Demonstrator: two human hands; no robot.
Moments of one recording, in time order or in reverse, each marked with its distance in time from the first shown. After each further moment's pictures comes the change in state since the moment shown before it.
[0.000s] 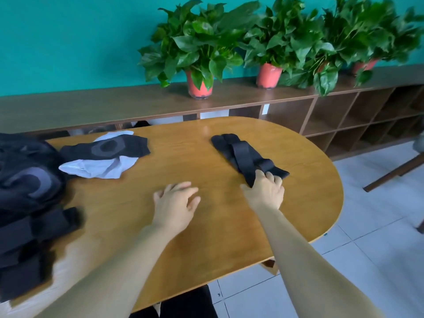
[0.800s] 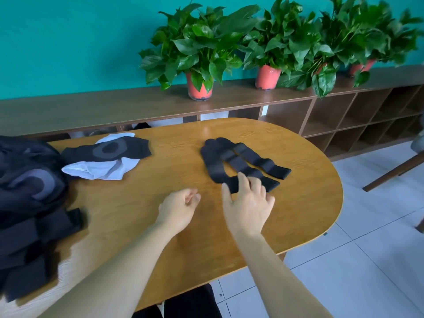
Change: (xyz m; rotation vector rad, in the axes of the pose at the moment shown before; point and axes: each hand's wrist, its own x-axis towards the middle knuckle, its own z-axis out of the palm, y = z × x) left_hand 0.005 -0.005 0.006 -0.468 -0.143 -0.159; right_hand -0.064 -0.035 0.012 0.106 0.501 -0.148
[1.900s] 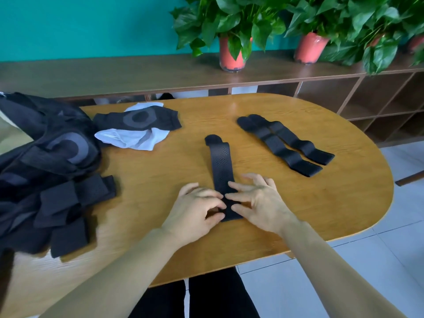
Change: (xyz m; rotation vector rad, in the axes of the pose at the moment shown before) left_hand -0.046 -0.055 -0.016 0.321 0.013 0.490; right_hand -0.010 0.004 0.008 0.202 -0.786 -0.686
